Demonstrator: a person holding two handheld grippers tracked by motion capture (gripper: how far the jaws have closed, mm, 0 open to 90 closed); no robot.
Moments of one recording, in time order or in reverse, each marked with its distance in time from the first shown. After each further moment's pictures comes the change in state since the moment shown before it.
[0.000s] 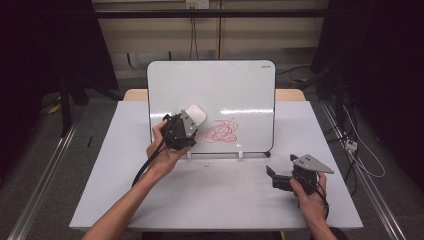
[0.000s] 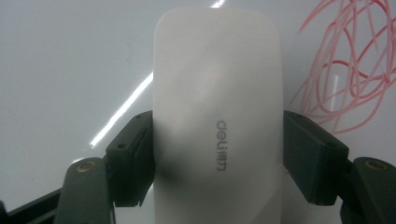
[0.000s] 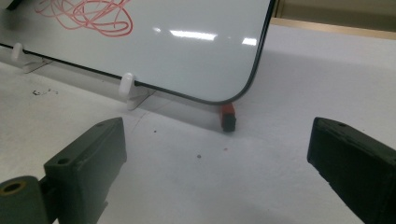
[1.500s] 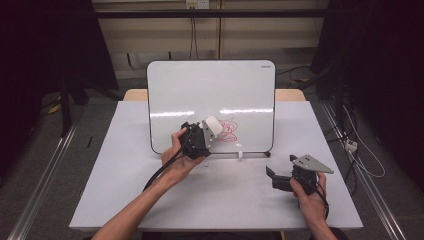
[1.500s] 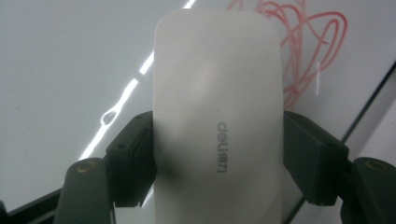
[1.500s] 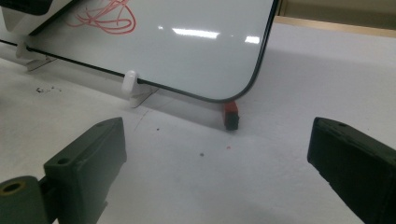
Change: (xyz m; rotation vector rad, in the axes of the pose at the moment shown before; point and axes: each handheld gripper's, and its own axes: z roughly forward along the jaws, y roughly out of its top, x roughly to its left) left arm -0.035 0.014 0.008 -0.004 -0.073 0.095; right arm 0.000 0.000 0.000 0.006 0.011 -0.002
